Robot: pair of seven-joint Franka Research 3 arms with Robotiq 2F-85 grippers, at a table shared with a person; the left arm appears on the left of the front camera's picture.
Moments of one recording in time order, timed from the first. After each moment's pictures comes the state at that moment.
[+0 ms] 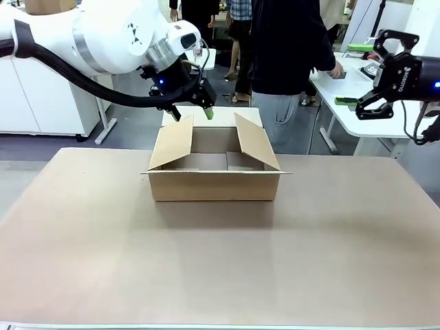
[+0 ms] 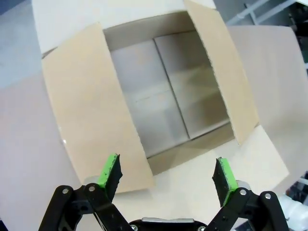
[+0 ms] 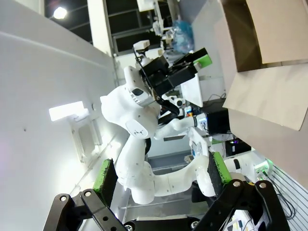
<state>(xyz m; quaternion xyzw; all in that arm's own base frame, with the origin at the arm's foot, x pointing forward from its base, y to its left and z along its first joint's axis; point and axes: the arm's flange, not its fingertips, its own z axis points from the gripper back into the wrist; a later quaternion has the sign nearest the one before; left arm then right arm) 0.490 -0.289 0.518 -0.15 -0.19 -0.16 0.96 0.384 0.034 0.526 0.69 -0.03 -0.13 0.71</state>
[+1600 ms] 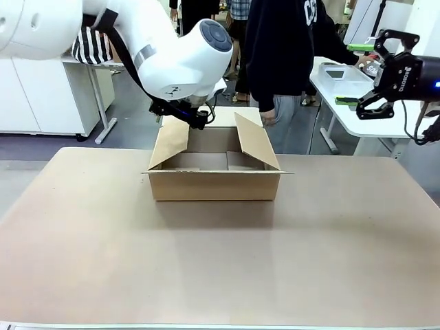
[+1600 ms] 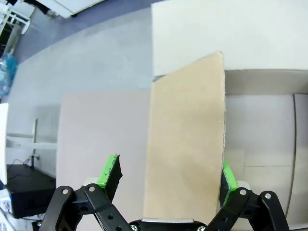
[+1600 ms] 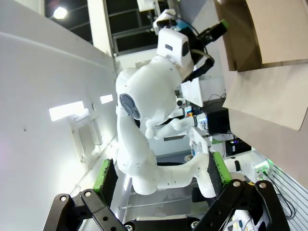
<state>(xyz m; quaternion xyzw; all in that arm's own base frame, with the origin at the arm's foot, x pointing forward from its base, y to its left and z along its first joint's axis) 0.544 -0.328 0.442 0.19 -0.27 -0.04 0.94 0.384 0.034 0.526 0.69 -0.03 -0.13 0.71</state>
